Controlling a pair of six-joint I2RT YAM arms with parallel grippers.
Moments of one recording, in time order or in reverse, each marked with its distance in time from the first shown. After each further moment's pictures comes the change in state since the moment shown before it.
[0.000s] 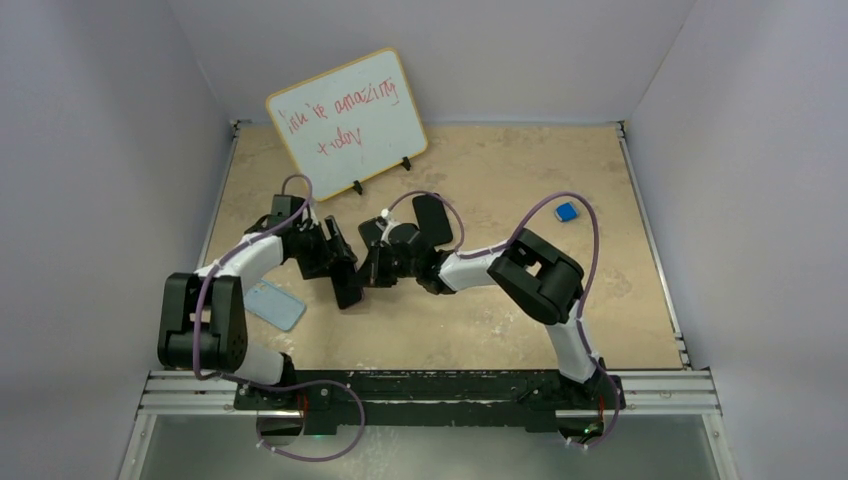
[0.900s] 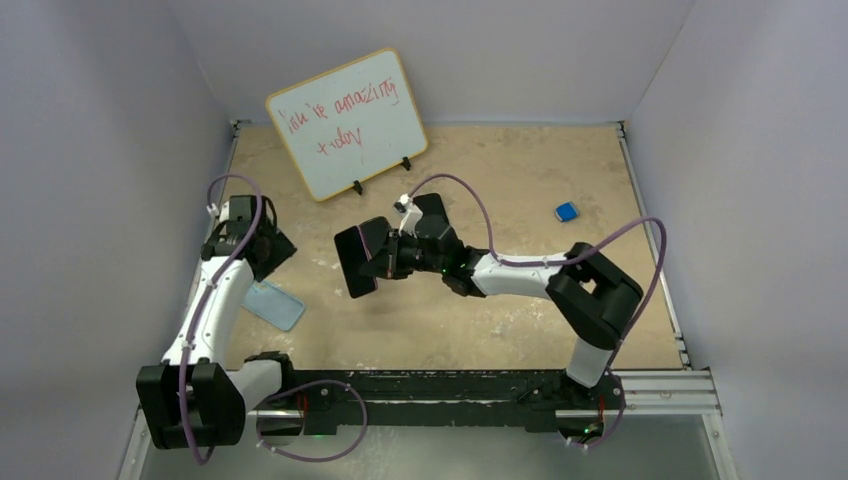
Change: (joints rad) left arm 0.105 -0.387 0.104 -0.383 -0.515 -0.158; right arm -0.005 -0.292 -0.167 0.010 -0.003 -0.096
